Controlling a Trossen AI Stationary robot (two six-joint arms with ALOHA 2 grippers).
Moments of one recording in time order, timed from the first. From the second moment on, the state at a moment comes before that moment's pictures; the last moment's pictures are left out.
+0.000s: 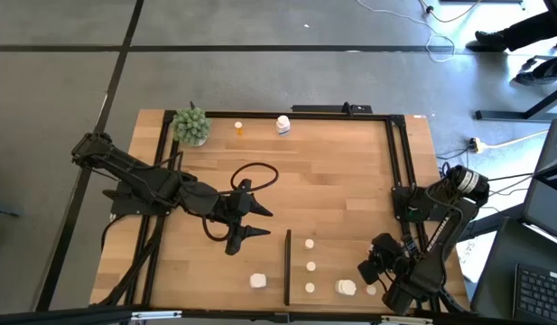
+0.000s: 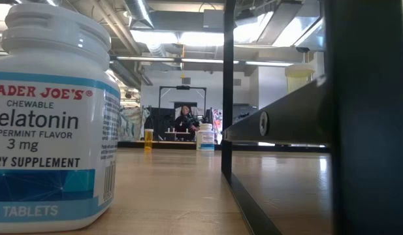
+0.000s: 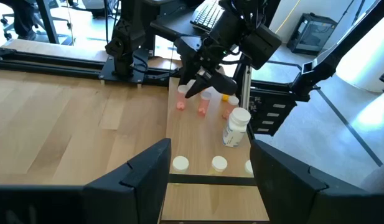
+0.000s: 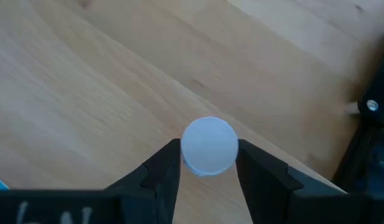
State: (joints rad) left arm -0.41 1.32 1.20 -0.12 -0.30 -0.28; right arm 1.07 1.72 1.21 -1.33 0.38 2.14
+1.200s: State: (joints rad) left arm -0.41 1.32 1.20 -0.12 -0.30 -0.28; right arm 1.06 1.71 1.29 -1.40 0.37 2.08
